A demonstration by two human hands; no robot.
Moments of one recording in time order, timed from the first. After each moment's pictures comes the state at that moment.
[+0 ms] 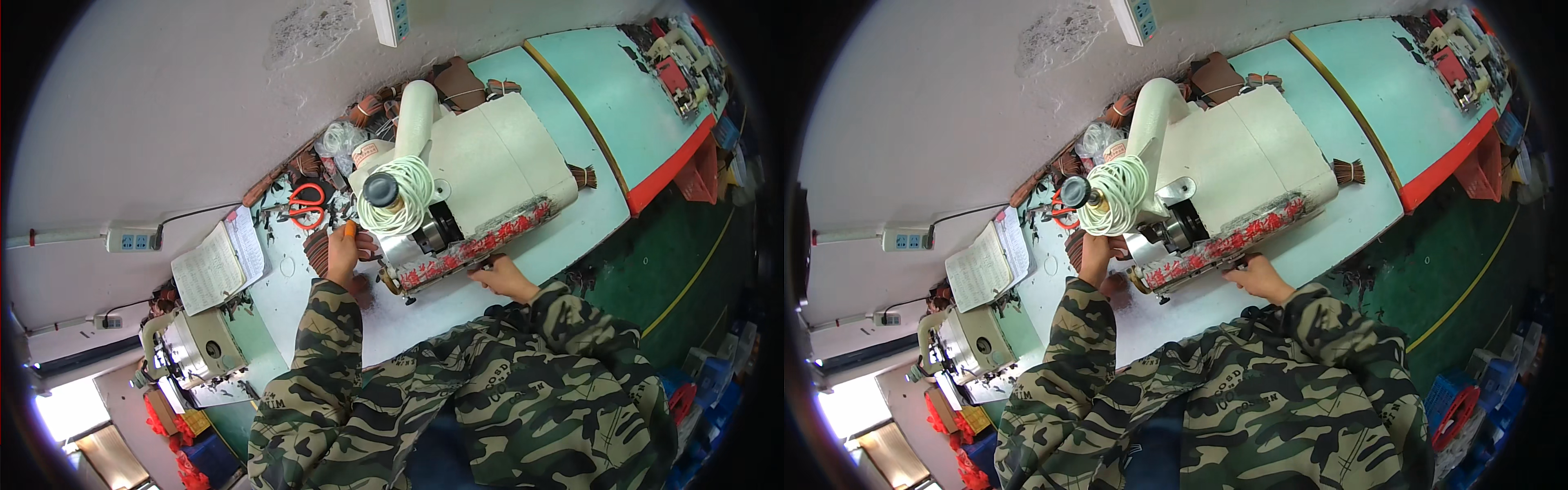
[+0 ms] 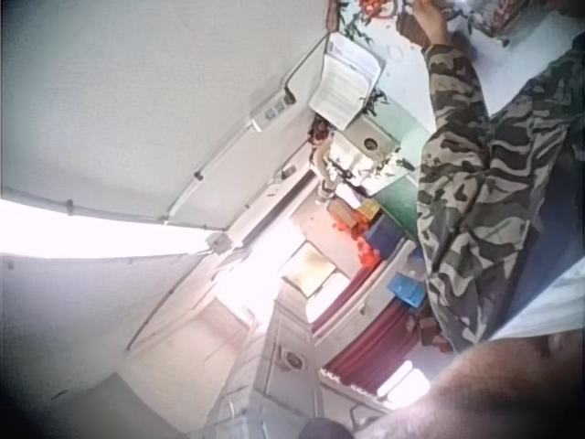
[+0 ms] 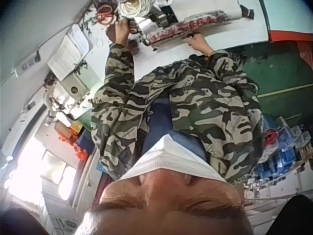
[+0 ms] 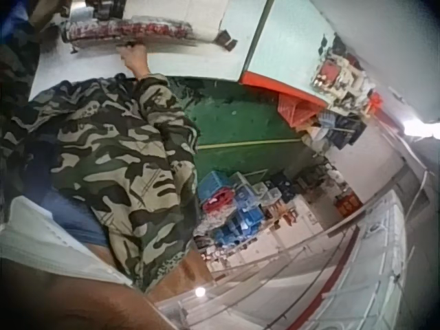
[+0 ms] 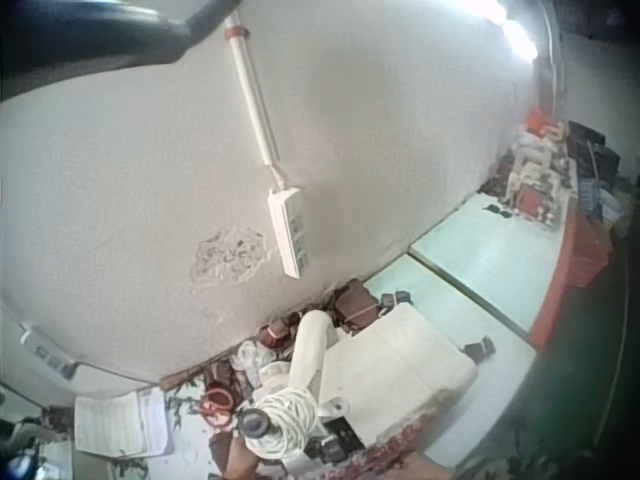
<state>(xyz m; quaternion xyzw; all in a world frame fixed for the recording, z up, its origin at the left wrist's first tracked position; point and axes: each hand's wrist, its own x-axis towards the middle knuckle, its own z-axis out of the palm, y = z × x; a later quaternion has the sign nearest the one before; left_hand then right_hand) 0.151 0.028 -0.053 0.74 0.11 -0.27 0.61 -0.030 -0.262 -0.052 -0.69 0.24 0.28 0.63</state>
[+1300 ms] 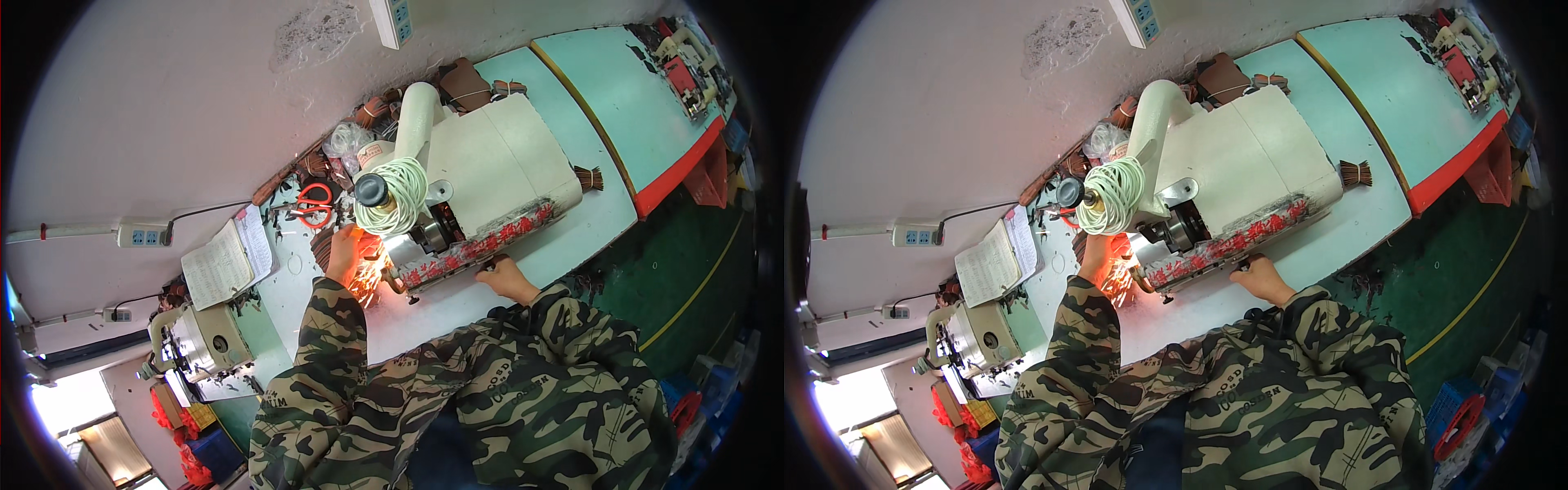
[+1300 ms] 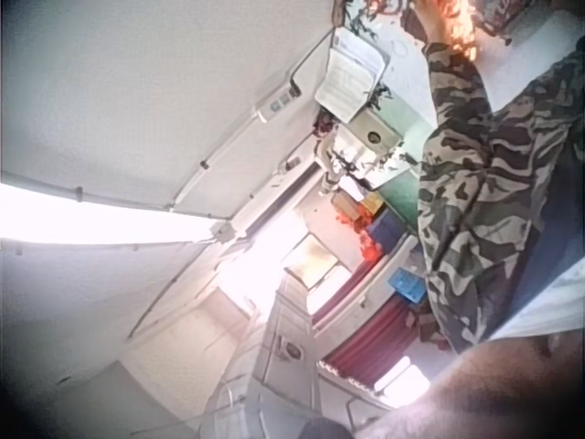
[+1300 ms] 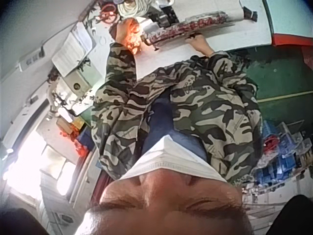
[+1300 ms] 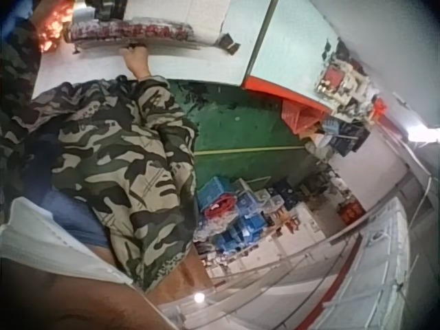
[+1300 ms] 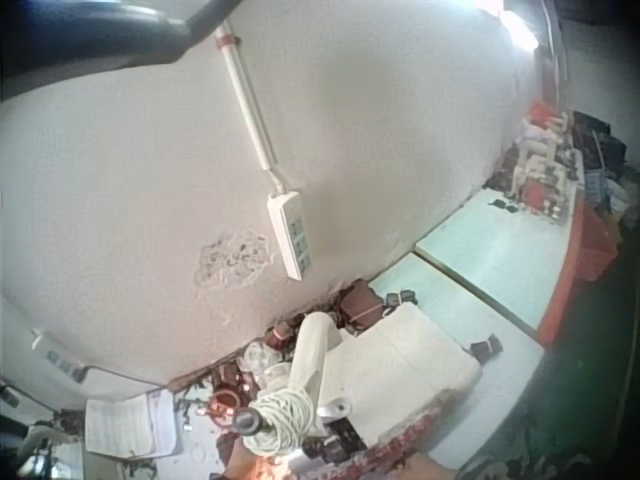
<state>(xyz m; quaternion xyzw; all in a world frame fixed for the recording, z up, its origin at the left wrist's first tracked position) 0.150 0.035 -0.045 0.70 0.13 -0.29 0.64 -0.035 -0.257 -0.079 -0.76 0.19 0.17 0.59</state>
